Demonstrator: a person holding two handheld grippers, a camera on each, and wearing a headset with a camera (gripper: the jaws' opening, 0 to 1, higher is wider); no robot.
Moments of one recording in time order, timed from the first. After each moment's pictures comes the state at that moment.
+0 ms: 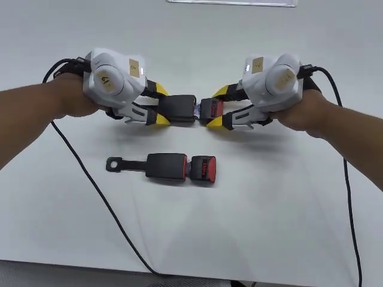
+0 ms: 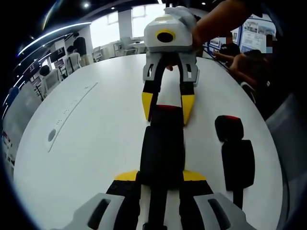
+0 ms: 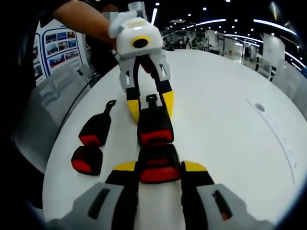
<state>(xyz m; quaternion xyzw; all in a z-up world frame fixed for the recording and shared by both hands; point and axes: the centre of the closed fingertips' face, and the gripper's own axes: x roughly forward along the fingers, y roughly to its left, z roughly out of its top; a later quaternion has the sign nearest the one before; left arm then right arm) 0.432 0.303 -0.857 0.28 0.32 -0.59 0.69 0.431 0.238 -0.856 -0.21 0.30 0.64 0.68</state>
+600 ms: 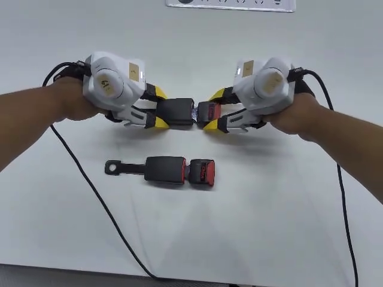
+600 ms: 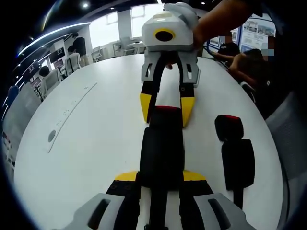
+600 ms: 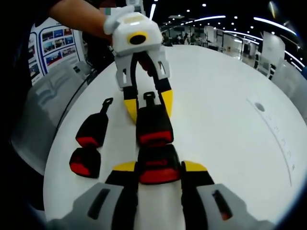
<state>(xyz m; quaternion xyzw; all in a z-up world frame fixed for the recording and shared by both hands) 0.432 0.302 -0.857 0.28 0.32 -0.59 0.68 0.431 0.240 -0.856 -0.23 0.31 0.63 0.68</state>
